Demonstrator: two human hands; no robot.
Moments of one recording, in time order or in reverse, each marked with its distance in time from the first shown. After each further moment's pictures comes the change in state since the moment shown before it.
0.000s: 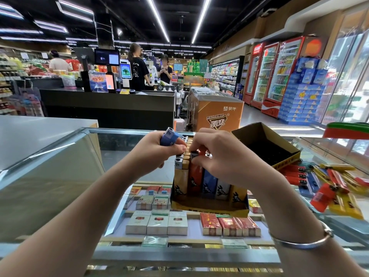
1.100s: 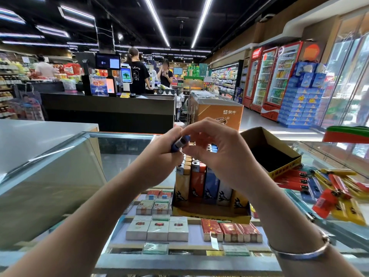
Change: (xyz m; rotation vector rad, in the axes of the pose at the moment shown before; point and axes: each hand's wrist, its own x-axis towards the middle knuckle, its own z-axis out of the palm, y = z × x) left_hand -0.014 0.018 0.004 0.084 -0.034 0.305; right_hand -0.001 -0.011 0.002 0.402 0.327 -0.103
